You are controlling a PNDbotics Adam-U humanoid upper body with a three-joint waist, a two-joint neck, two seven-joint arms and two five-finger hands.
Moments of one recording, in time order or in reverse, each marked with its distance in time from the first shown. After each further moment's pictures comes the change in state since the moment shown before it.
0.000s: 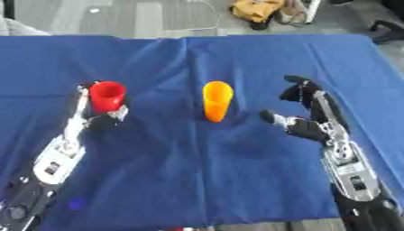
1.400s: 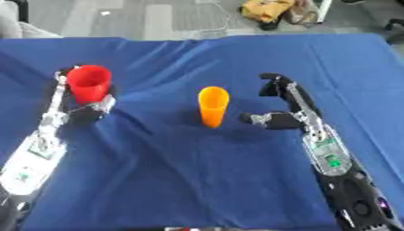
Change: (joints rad) left arm 0.089 0.061 -0.068 -0.315 0.108 0.056 -0.027; right arm -0.165 -0.008 0.046 0.242 0.091 -0.054 0.044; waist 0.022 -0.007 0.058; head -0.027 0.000
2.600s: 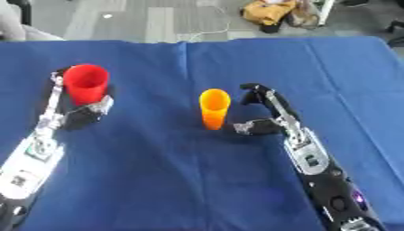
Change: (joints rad) left arm 0.003 -0.001 -0.006 -0.030 0.006 0.011 0.008; right arm -0.062 0.059 0.023 0.111 0.069 -0.024 0.018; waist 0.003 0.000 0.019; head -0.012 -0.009
